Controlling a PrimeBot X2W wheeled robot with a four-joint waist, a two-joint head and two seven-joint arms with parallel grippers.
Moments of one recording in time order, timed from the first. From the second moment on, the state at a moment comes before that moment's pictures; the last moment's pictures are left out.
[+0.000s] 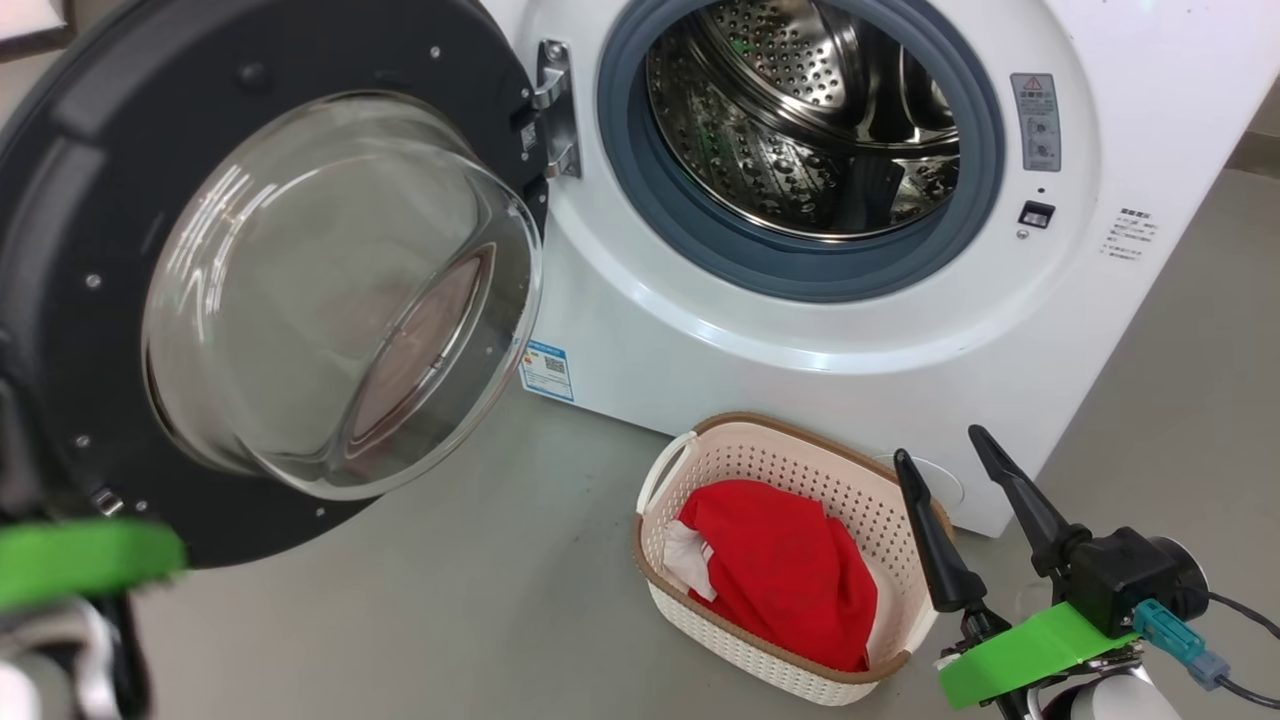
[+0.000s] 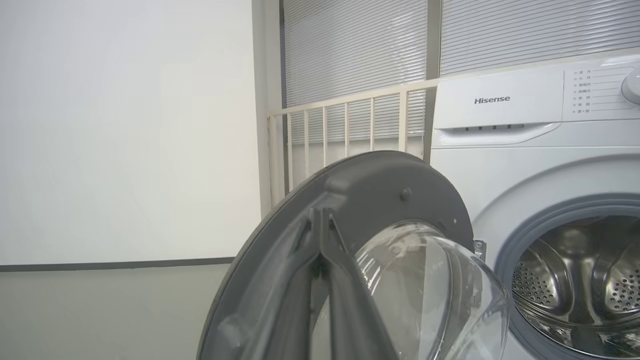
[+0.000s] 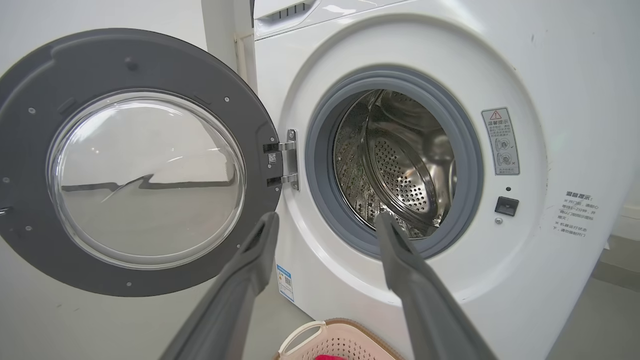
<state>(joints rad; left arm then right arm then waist) -0.21 0.17 0.17 -0.04 -0.19 0.18 -0.13 -0.06 -0.07 0.10 0.16 0.22 0.13 -0.26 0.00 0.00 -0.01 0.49</state>
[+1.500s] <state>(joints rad) -0.86 0.44 0.62 0.89 -0.90 0.09 0.62 -0.07 -0.10 0.11 0.18 0.26 0.13 -0.26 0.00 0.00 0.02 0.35</state>
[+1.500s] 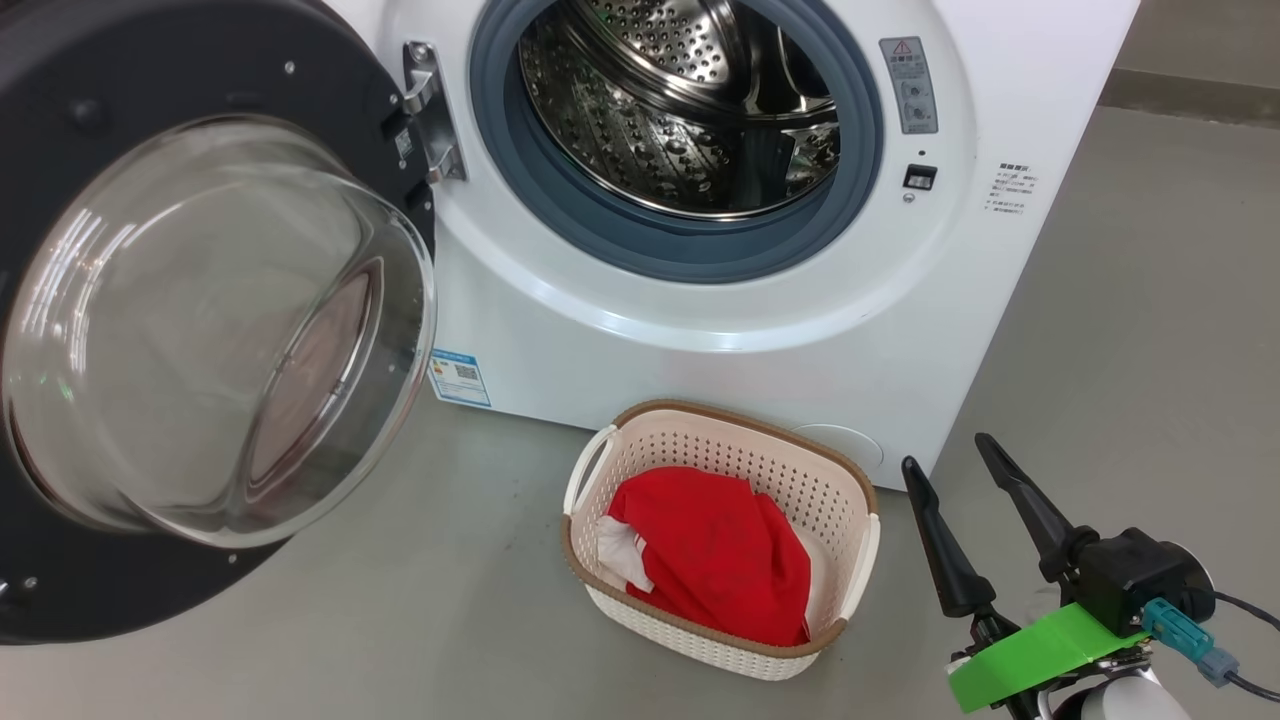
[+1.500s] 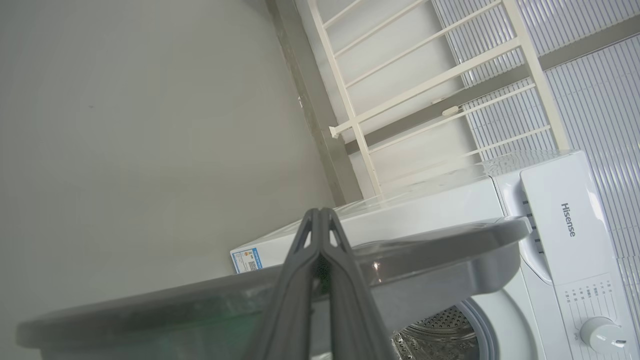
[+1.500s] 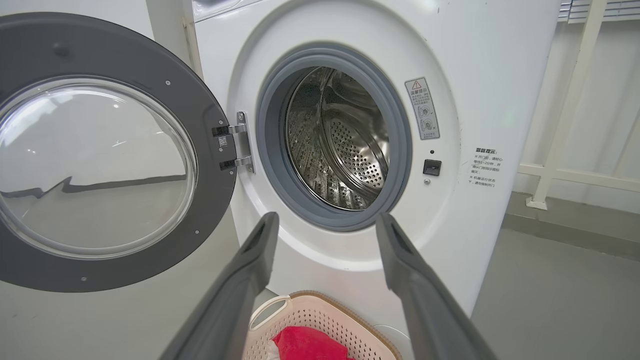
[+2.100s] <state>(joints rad) -0.71 0.31 0.75 0.71 -1.10 0.01 0.75 -0.04 -0.09 0.12 0.20 0.28 0.13 -0.26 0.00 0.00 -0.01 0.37</state>
